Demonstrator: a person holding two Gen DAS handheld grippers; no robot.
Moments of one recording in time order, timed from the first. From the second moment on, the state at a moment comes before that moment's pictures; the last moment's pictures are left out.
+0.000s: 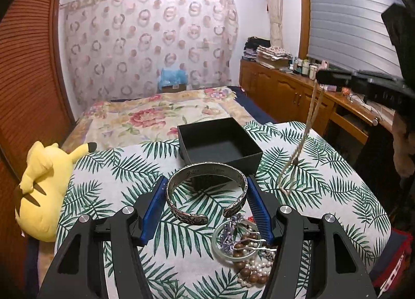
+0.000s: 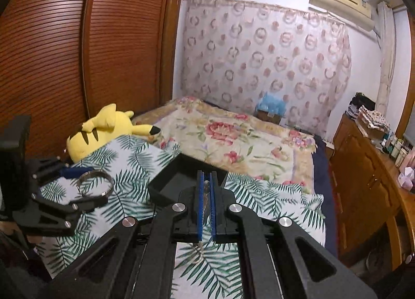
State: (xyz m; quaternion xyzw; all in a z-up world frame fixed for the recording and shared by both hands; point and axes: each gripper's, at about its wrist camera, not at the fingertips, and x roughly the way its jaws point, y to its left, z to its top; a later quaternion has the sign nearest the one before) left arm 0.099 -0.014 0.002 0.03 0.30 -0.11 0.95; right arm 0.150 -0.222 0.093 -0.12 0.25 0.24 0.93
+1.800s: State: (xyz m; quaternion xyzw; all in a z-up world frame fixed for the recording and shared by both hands) left arm 0.198 -0.006 -0.027 0.02 0.35 -0.10 0.93; right arm 0.289 -0.175 0.040 -0.09 0.32 0.29 0.90
